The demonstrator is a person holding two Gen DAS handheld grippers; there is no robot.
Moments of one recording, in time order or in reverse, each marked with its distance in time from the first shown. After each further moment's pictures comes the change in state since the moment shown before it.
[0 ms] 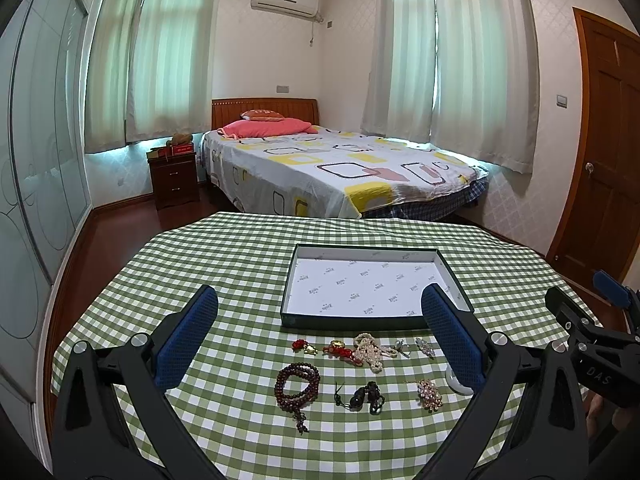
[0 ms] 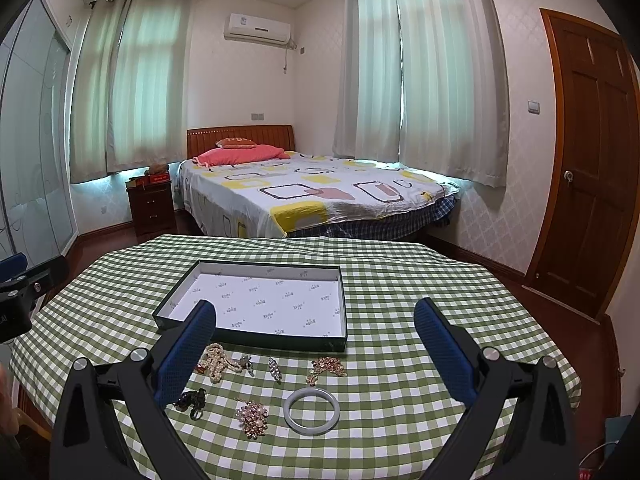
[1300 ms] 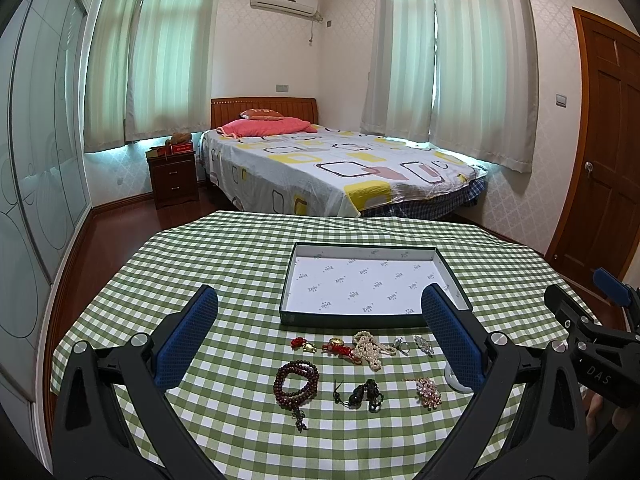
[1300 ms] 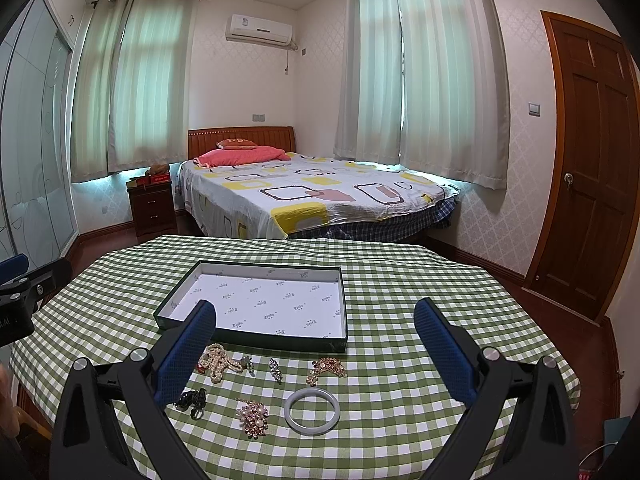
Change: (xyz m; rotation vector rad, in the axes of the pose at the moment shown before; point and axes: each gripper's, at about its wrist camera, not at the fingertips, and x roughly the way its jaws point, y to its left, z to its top) left arm -0.002 0.001 -0.002 -0.003 0.002 -0.002; right arm 0.000 0.001 -0.003 -0.001 -0.008 -0.001
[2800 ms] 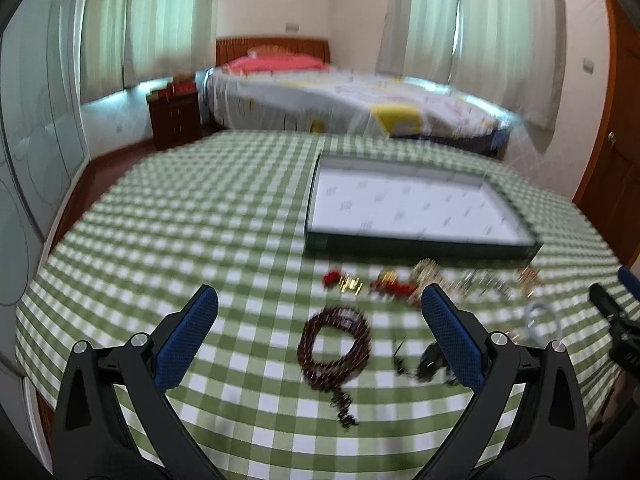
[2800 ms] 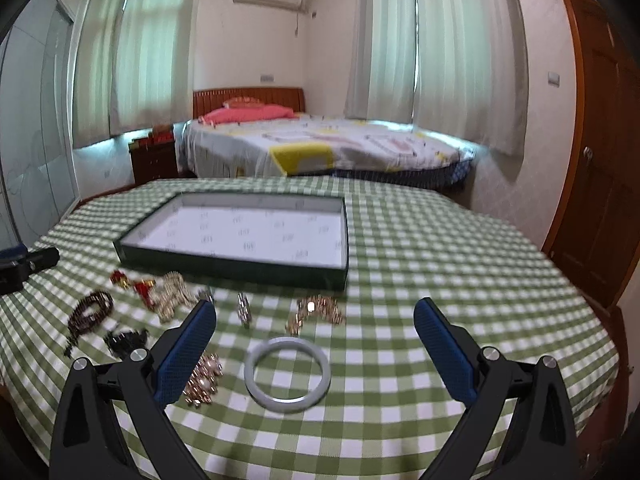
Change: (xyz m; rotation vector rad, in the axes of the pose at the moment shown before) left arm 0.119 0.045 -0.085 -0.023 0.234 0.022; right arm 0.082 -0.028 -0.081 -0.025 0.144 0.044
